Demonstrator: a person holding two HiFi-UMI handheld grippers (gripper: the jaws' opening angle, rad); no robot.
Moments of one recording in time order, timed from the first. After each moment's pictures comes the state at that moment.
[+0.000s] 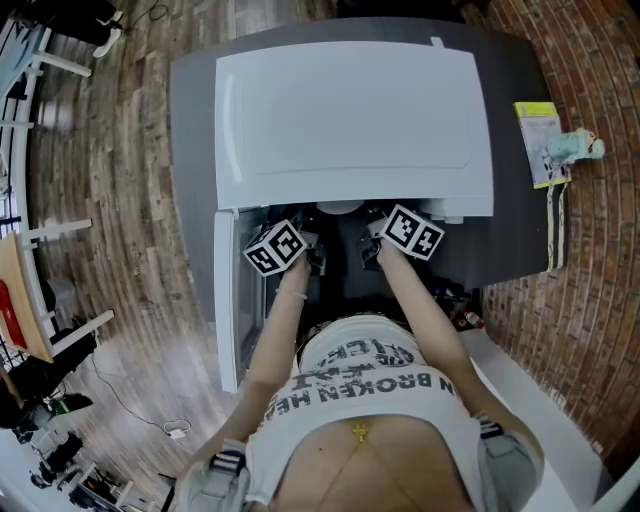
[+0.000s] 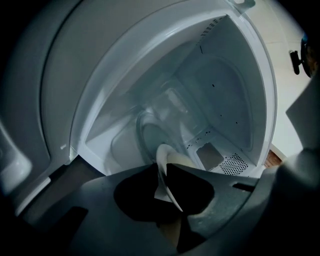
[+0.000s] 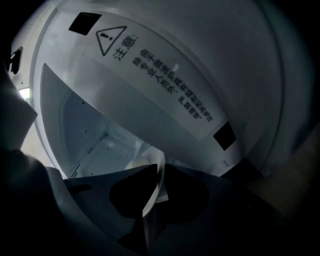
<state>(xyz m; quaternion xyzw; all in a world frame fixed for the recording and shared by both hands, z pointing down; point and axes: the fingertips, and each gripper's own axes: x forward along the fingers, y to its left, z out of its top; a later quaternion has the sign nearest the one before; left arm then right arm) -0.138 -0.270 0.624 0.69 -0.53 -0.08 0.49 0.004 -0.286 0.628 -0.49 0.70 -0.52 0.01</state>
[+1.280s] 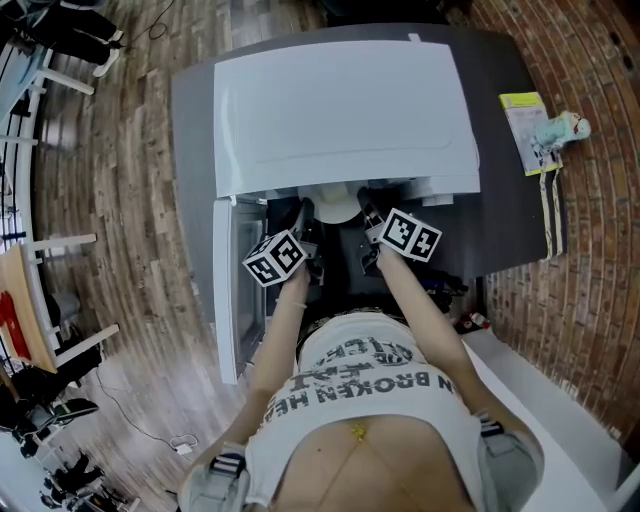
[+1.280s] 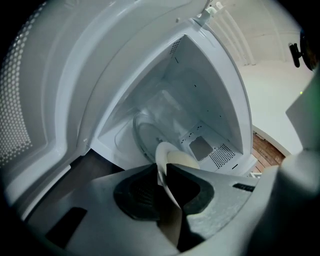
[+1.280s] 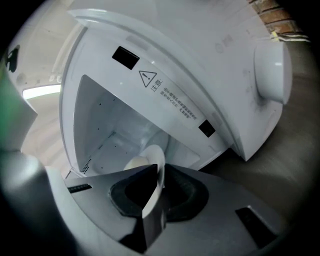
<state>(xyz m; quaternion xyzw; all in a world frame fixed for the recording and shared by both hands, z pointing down) -0.136 -0.228 0.608 0.70 -0.54 -0.05 0.47 0.009 -0.250 0.611 -0.48 0.71 -0.52 0.01</state>
